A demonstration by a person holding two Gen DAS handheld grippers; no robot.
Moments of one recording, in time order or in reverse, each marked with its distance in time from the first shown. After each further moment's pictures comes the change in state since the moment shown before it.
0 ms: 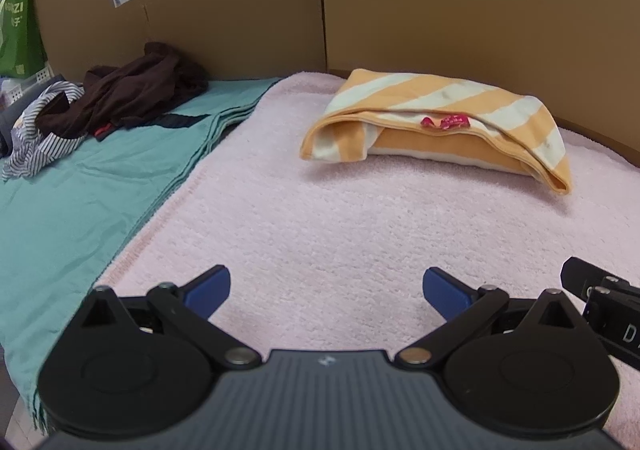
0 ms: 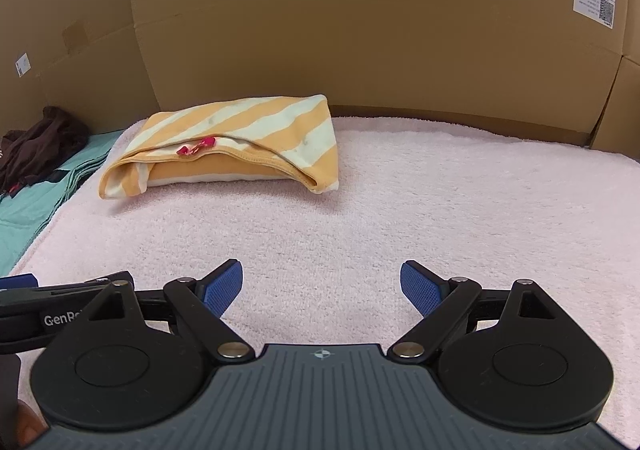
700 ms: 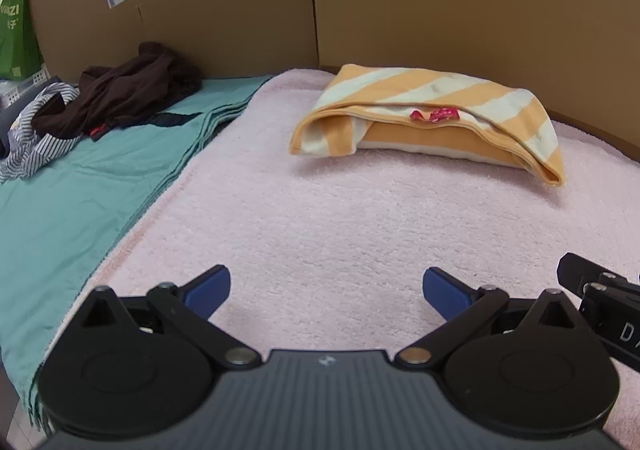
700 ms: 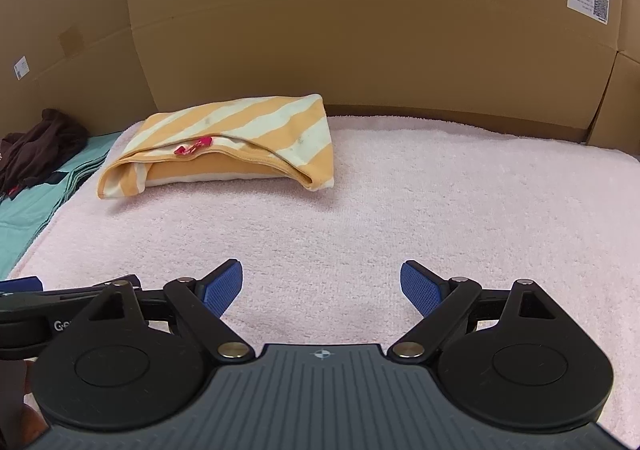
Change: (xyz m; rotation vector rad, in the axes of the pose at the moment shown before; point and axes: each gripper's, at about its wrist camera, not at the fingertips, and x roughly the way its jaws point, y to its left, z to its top) left arm 0.000 -0.007 -0.004 0.009 0.006 -0.007; right arm -0.002 -0.002 -0.002 0.009 -0.002 -0.001
